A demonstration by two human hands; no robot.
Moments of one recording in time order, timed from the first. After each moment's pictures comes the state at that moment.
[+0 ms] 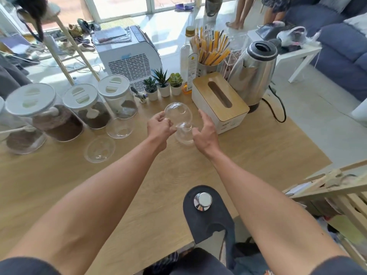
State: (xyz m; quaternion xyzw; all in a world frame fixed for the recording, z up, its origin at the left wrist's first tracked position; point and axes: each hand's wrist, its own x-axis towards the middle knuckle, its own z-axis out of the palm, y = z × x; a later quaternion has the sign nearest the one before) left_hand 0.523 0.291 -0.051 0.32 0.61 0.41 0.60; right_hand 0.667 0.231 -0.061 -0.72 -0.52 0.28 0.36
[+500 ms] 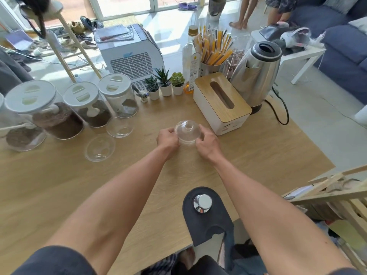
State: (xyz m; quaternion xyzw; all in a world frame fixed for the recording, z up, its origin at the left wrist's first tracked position) left_hand 0.538 0.282 -0.105 0.40 0.69 0.29 0.54; right_hand 0.682 0.224 -0.091 -0.73 -0.52 0.34 0.29
